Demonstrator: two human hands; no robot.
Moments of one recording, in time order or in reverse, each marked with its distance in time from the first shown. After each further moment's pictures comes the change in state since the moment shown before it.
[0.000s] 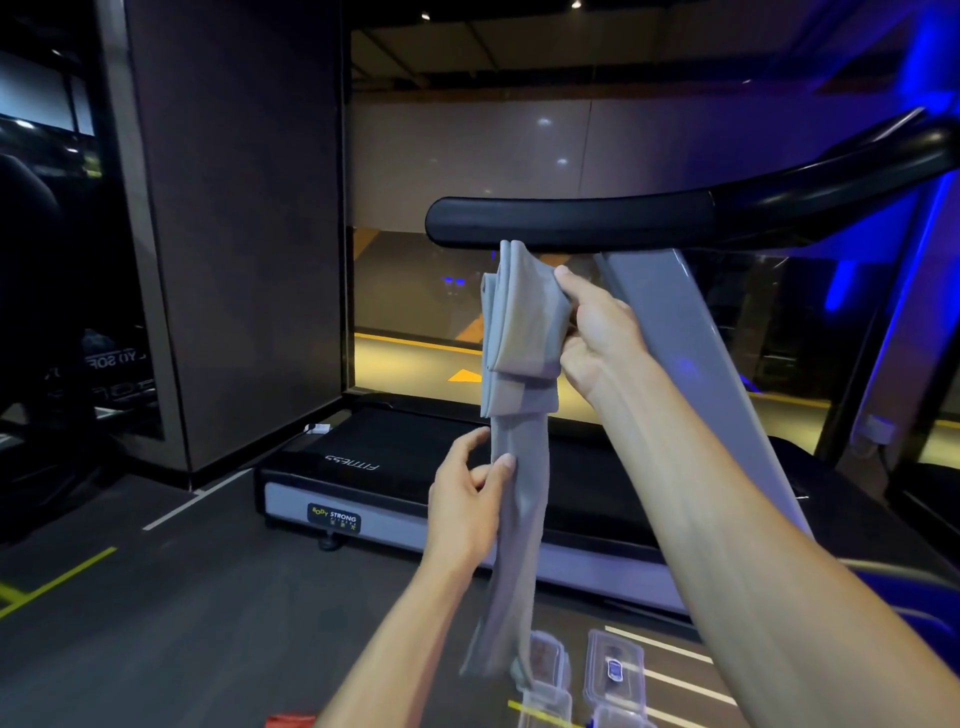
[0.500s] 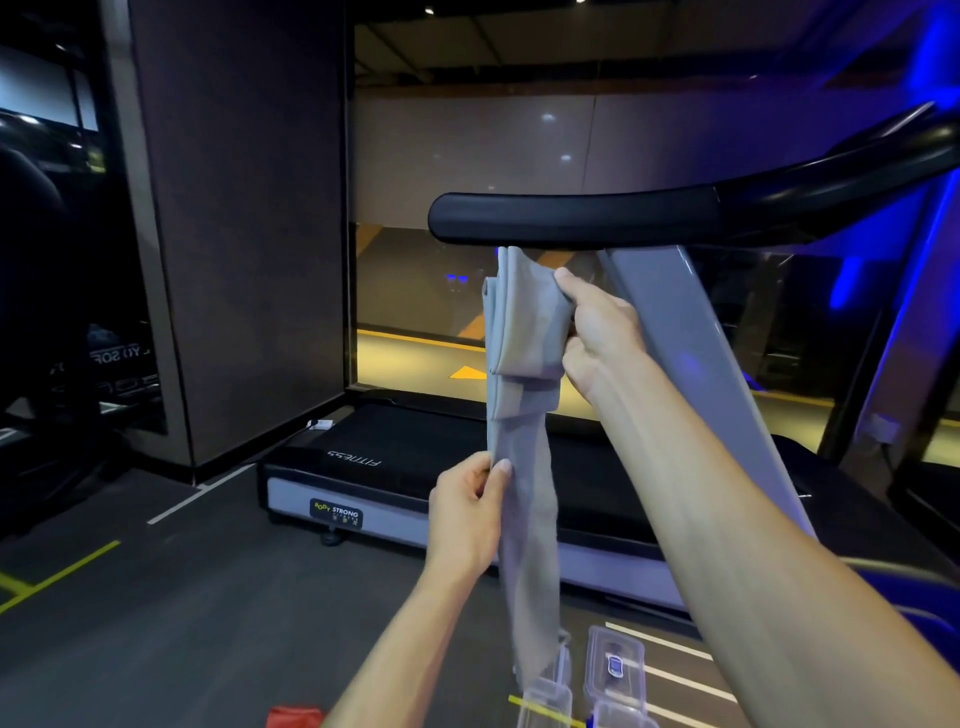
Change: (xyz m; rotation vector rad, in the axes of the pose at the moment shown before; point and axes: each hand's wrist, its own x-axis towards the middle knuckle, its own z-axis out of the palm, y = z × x) left_hand -0.005 -0.013 -0.001 0.083 0.031 0.166; right_hand 0.000 0.003 0.002 -0.017 0.065 -0.050
